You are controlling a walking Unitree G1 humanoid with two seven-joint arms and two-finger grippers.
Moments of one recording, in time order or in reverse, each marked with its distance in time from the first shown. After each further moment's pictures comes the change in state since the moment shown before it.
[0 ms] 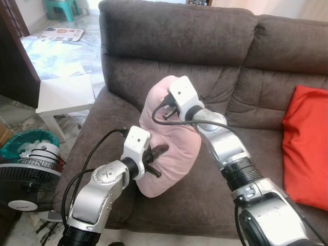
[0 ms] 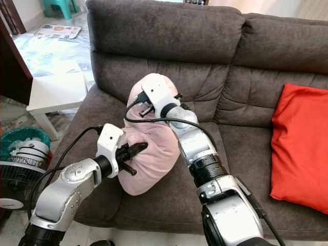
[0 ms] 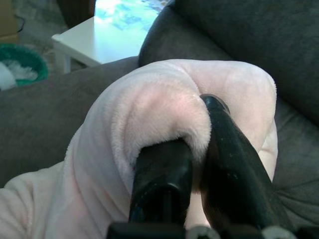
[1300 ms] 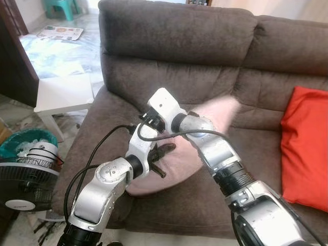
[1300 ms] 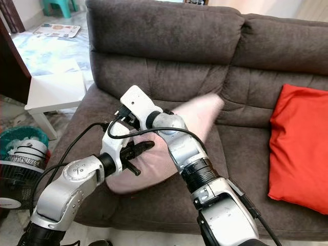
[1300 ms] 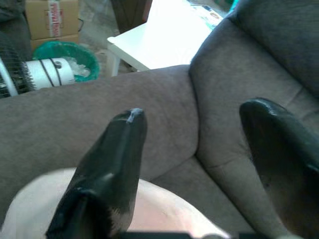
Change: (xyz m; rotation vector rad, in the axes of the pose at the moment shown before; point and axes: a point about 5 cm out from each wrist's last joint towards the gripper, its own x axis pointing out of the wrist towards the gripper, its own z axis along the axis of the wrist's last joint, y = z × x) left arm 0.000 -0.007 0.013 0.071 -0.044 -0.050; right arm 0.001 0.019 0.003 -0.049 -0.021 0.155
